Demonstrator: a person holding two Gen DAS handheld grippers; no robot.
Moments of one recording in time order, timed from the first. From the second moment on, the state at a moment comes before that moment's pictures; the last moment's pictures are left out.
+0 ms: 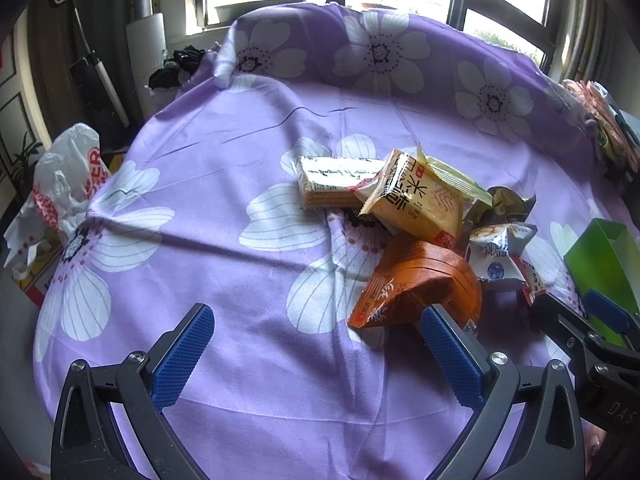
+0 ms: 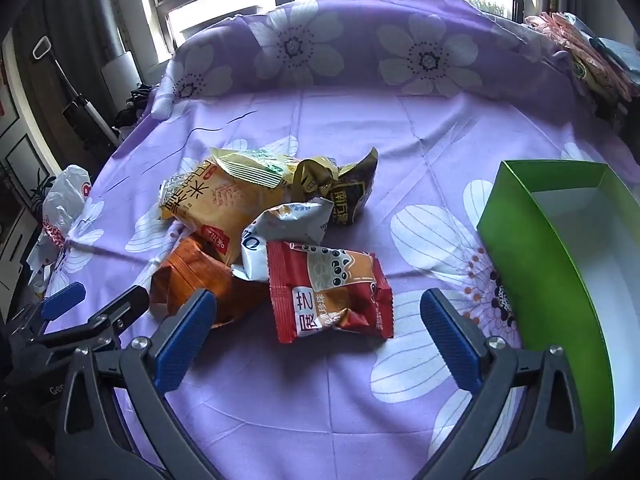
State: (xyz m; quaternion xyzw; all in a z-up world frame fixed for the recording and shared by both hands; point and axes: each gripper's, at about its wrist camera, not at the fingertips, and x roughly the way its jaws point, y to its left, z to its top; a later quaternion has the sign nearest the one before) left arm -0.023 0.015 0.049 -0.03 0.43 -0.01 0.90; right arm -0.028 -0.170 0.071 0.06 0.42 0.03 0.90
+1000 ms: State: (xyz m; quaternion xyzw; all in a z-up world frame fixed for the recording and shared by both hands) left arm -0.032 0.012 0.066 -0.06 0.41 -0.06 0.91; right arm -0.036 -0.183 0.088 0.09 0.40 0.01 0.91
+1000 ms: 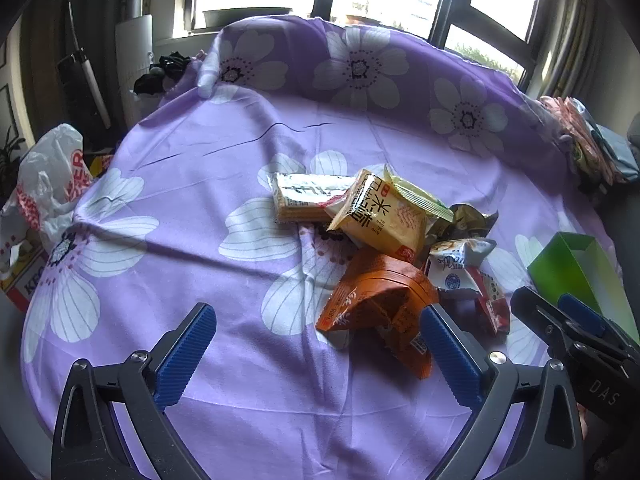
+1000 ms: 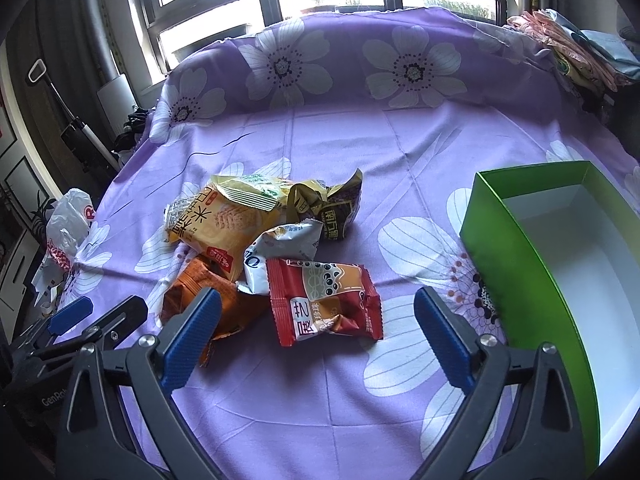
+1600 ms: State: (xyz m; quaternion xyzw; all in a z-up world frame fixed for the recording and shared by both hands) left arm -0.029 0.006 0.067 -0.08 0.42 -0.10 0.90; right arm -0.033 -0.189 0.090 0.16 0.43 0.05 0.89
